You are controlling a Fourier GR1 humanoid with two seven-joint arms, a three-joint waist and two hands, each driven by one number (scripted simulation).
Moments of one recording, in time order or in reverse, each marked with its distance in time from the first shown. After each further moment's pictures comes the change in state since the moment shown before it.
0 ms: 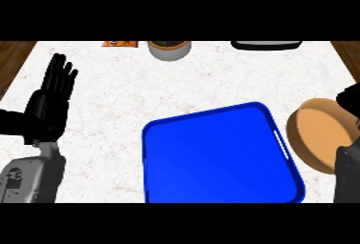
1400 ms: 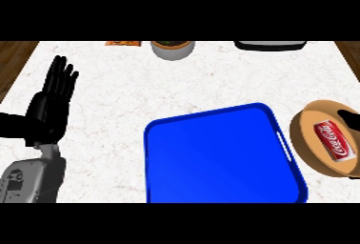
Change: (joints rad) left arm 0.014 -0.007 0.003 0.004 -0.009 -0.017 -0.022; right arm 0.155 -0.020 -0.308 0.209 -0.600 -0.380 -0.335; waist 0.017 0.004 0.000
